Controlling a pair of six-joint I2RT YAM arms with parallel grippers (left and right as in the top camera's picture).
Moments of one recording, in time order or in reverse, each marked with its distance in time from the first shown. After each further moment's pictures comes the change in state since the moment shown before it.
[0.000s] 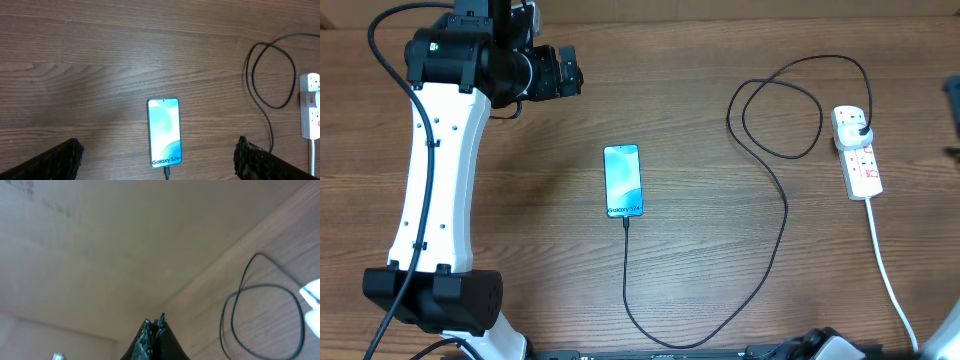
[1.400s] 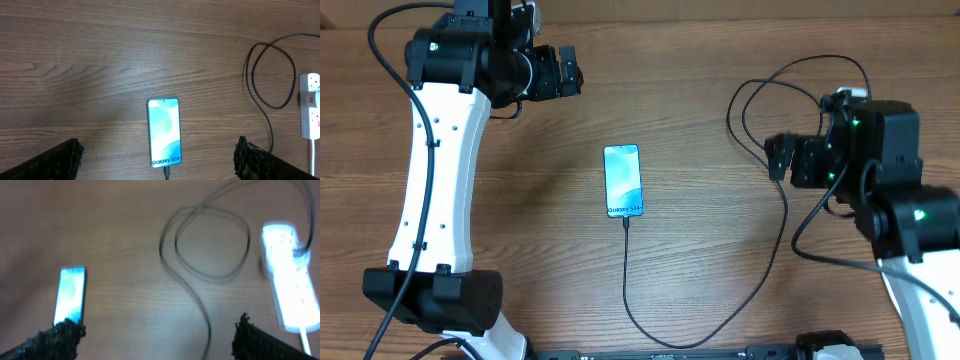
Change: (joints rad) left arm 0.000 0.000 0.000 0.000 -0.001 0.000; right arm 0.844 -0.178 -0.036 -0.502 0.963 -0.443
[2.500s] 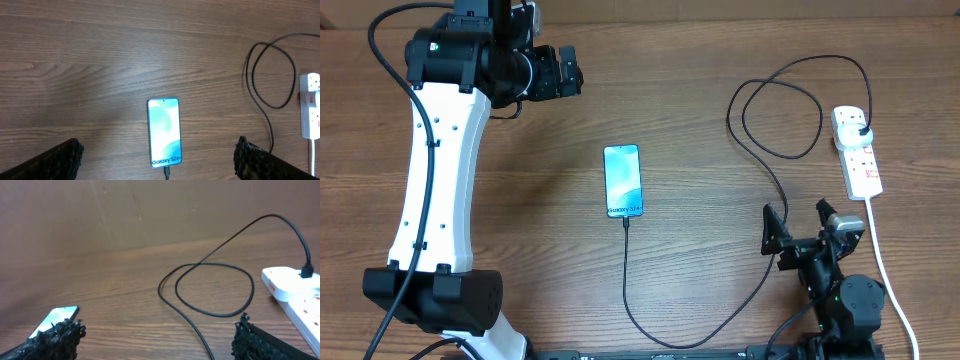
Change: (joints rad) left arm 0.000 0.000 0.000 0.000 0.000 0.000; right arm -0.097 -1.079 -1.201 0.802 -0.086 -0.003
